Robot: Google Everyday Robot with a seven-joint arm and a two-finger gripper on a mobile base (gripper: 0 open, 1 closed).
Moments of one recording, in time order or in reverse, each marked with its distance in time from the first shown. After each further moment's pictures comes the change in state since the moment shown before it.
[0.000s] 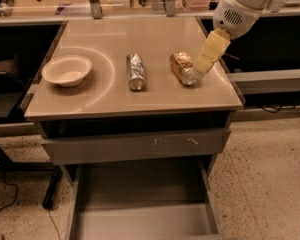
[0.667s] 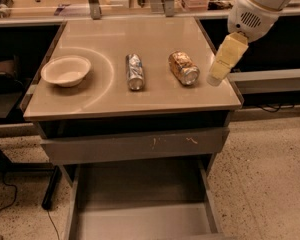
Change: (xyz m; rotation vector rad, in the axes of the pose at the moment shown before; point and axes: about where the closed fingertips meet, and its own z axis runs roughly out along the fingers) arm 0.028 0.011 -0.013 0.004 0.042 -0.027
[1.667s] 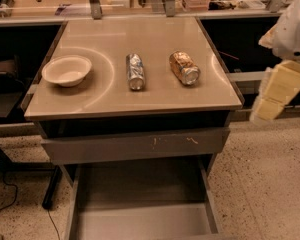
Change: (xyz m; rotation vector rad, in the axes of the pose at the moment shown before) arm 0.069 0.085 -0.054 0.090 -0.001 -0.208
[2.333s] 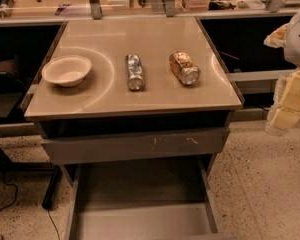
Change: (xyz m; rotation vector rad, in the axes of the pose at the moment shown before) arm 0.011 0.011 -0.010 0.028 0.012 -0.081
